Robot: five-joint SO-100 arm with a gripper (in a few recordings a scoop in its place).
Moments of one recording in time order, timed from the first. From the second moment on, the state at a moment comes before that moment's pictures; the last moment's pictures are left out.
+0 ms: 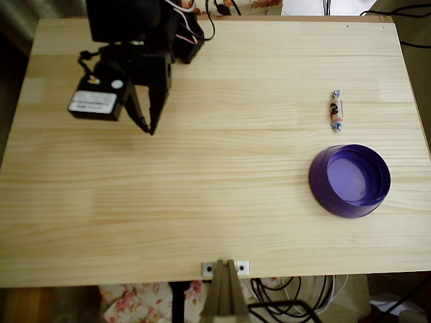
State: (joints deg) arm 9.1 188.2 175.5 54.9 2.1
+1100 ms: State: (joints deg) arm -11.6 187.6 175.3 67.4 -65.9
